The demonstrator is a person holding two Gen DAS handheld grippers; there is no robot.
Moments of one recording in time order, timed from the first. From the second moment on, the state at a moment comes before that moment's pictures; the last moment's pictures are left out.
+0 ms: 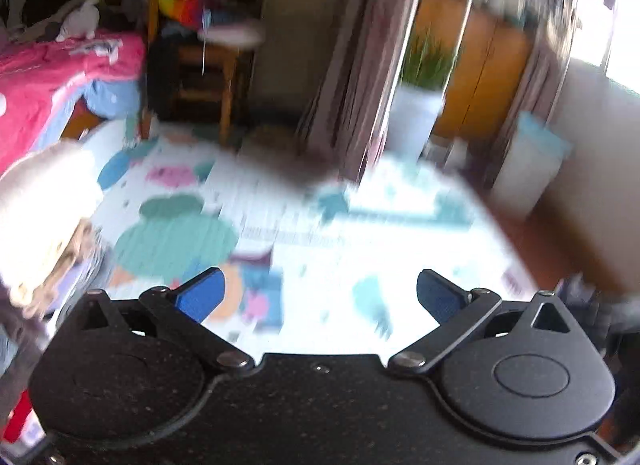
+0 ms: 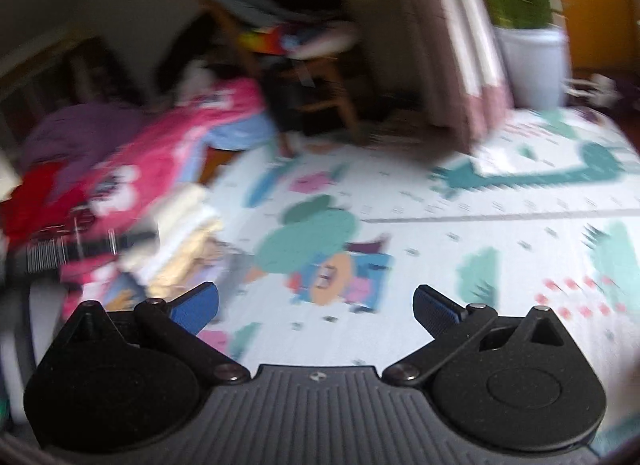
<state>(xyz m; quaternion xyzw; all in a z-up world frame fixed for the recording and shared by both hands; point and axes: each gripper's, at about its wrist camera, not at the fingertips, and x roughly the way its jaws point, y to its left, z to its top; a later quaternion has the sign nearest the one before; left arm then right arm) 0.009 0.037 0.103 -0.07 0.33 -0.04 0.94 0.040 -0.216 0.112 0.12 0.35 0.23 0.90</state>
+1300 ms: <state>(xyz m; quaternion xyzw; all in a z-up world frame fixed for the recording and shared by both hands) 0.026 -0.010 -0.008 0.00 0.51 0.01 0.86 0.032 -0.200 -0.012 0.03 0.50 0.05 0.86</state>
